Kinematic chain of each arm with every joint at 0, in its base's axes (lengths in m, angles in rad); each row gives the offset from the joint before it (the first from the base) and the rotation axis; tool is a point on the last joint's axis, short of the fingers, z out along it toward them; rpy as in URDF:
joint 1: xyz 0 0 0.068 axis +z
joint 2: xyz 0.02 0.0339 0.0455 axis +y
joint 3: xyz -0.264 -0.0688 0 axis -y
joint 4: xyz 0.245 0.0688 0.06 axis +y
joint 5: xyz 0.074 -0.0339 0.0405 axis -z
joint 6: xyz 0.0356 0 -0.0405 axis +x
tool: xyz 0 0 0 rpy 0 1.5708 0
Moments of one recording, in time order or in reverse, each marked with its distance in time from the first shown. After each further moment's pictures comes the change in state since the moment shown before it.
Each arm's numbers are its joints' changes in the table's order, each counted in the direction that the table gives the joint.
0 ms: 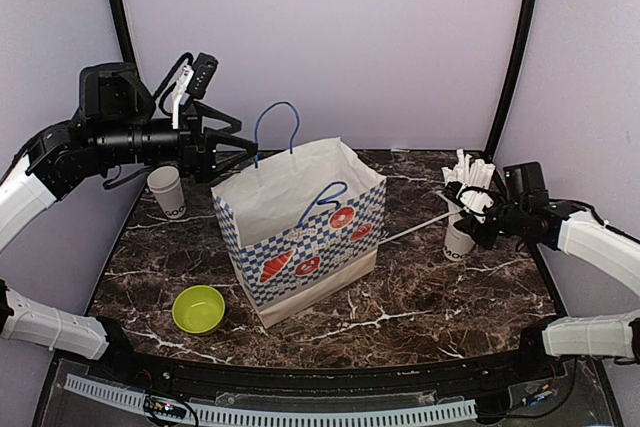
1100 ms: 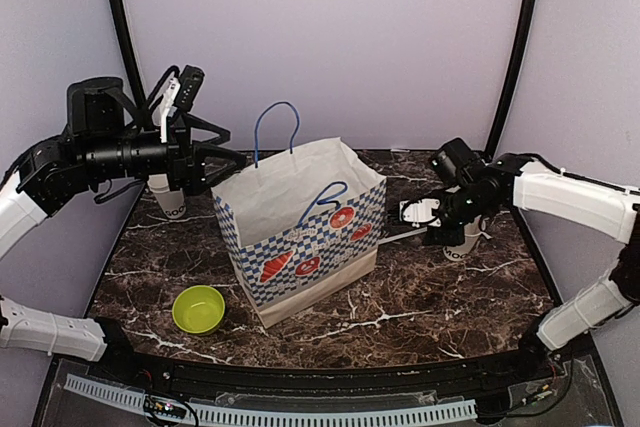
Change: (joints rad) left arm -0.002 -0.081 -0.092 -0.015 -0.029 -0.013; right arm 0.372 0.322 0.425 0.435 0.219 -0.173
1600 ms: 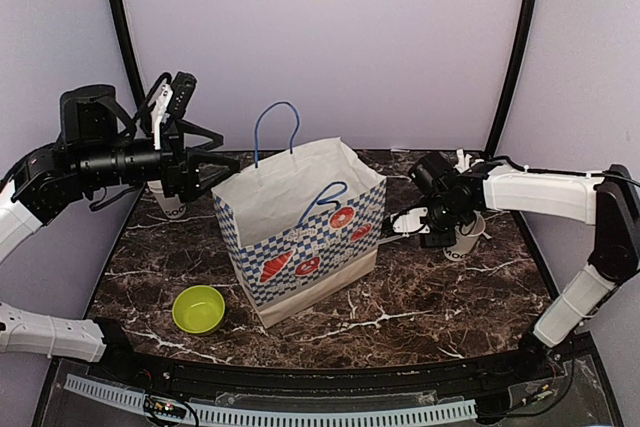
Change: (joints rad) left arm 0.000 -0.061 -0.044 -0.003 -0.030 -0.005; right arm 0.023 0.195 0.002 -0.078 0.228 -0.090
